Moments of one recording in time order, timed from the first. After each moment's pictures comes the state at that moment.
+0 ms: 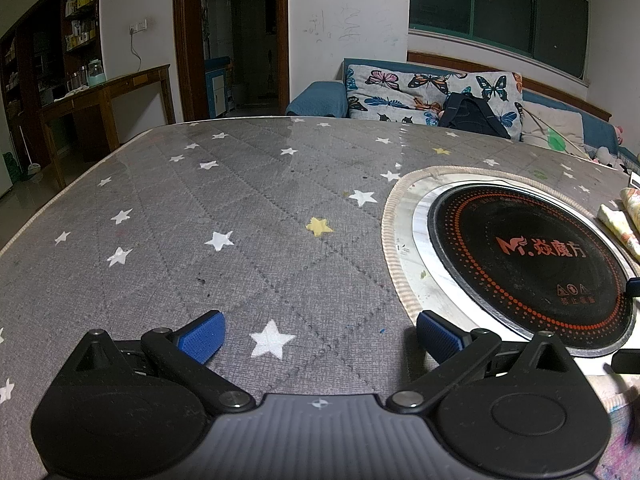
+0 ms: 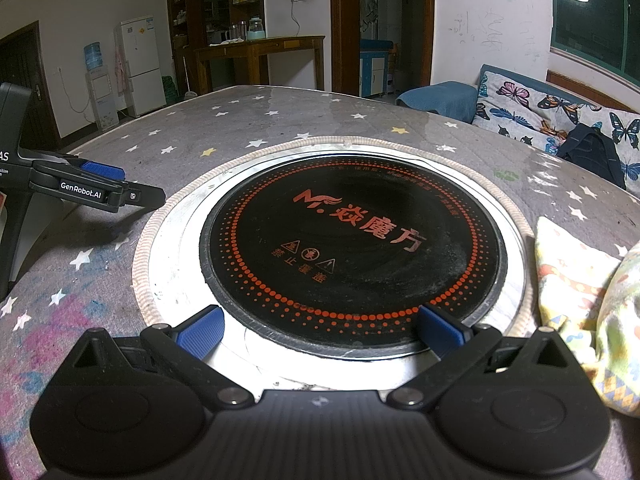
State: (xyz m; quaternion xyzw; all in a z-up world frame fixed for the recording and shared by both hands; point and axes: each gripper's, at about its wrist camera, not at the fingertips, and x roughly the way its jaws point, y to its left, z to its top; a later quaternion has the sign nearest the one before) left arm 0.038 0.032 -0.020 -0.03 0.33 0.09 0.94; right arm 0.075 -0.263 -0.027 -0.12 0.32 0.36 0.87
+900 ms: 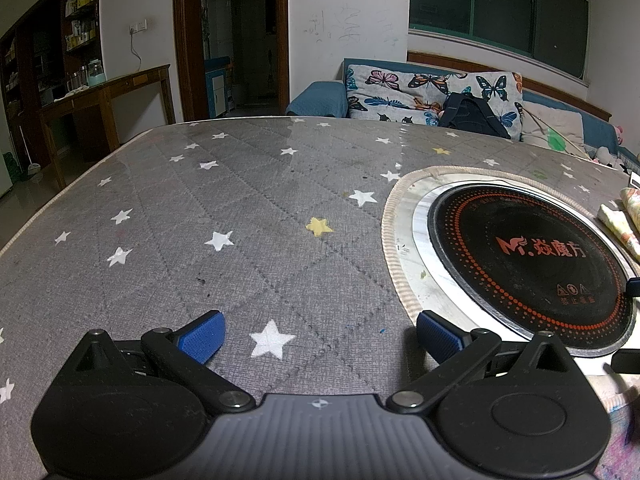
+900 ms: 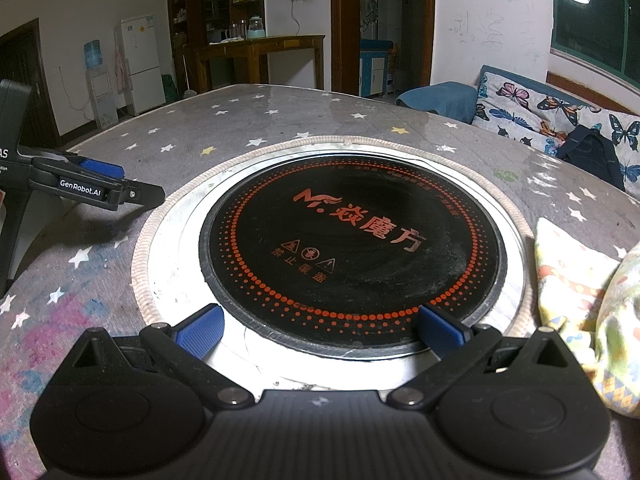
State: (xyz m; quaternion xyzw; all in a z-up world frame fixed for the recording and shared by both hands) left arm 0.038 0.032 -0.020 -0.03 0.33 0.09 0.94; right arm 0.075 -0.262 -0.027 -0.12 0.32 0.36 0.87
